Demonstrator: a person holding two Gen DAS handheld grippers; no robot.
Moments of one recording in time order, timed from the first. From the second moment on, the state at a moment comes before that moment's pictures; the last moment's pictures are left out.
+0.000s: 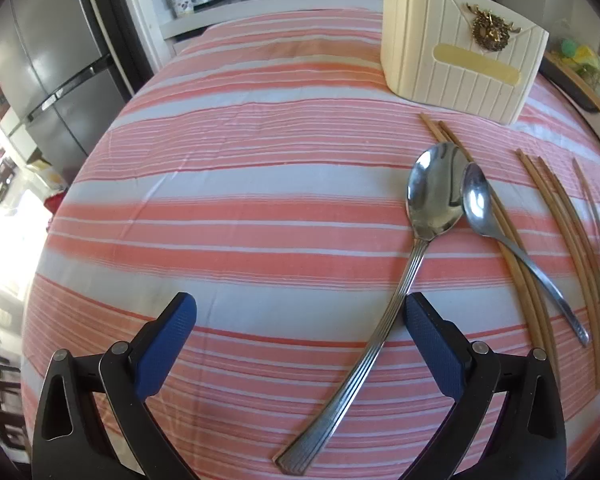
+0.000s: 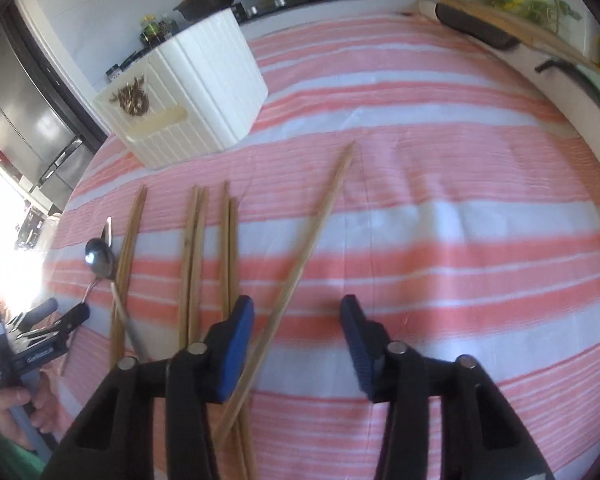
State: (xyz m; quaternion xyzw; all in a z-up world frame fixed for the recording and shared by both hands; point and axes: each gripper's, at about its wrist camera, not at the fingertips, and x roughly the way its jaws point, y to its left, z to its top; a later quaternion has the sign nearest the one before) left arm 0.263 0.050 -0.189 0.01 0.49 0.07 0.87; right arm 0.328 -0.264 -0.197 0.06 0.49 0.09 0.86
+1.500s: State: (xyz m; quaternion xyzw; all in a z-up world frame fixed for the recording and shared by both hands) left arm 0.276 0.078 -0.082 -0.03 0.37 -0.09 0.92; right arm 0.317 -0.277 -0.085 0.02 0.43 0.18 0.88
